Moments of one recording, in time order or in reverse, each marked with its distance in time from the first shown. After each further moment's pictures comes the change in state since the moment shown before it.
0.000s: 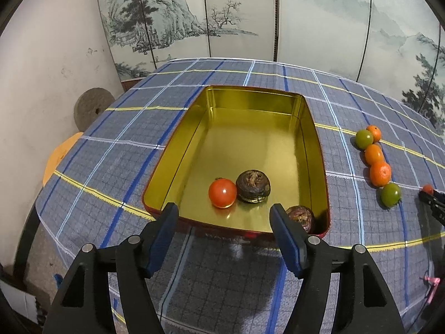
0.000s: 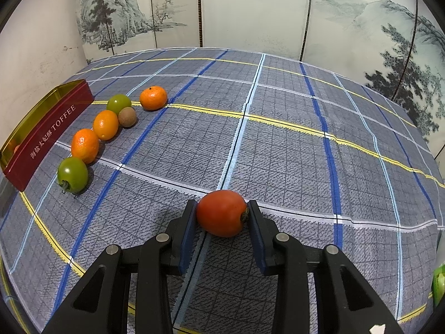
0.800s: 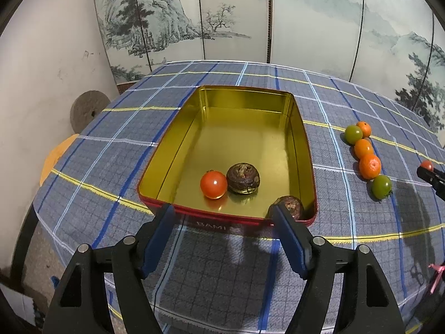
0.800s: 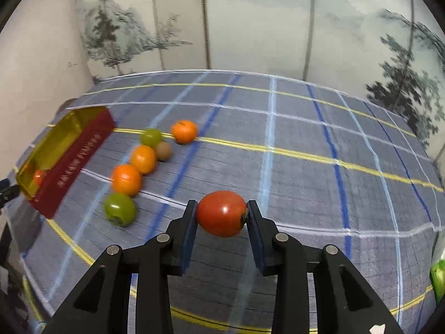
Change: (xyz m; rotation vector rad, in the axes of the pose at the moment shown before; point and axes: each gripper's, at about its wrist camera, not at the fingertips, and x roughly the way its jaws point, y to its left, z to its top) left arm -0.010 -0.006 -0.012 0.006 -0.016 -0.024; right arm -0.037 0.039 0.027 0.018 -0.076 0.044
